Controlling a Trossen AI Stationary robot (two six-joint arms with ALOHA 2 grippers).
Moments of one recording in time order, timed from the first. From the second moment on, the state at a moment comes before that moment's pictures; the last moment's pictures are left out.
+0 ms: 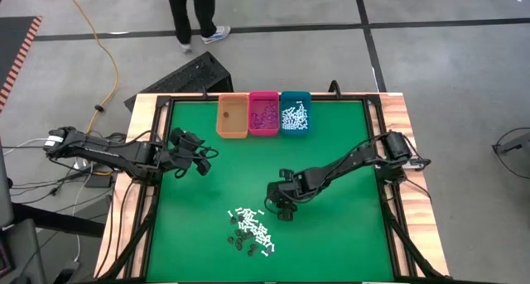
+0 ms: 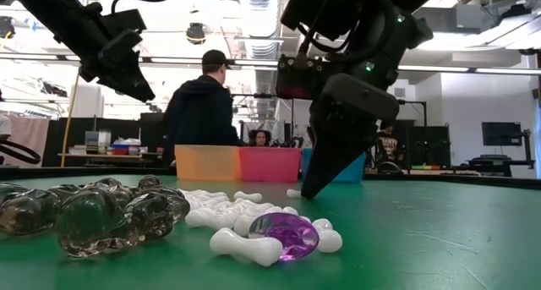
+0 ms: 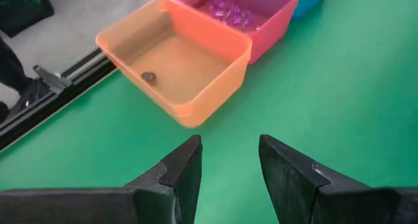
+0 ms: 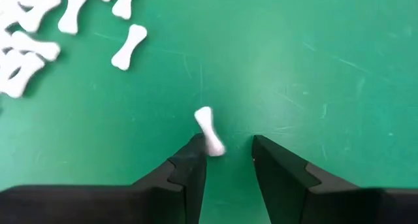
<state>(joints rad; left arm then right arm) -0.11 0.82 0.53 -0.47 -0.72 -0.50 0.24 1.90 1.15 -0.29 0.11 0.27</state>
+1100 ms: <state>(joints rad) -0.11 0.82 0.53 -0.47 -0.72 -0.49 0.22 1.95 1.25 -0.34 0.15 0.16</state>
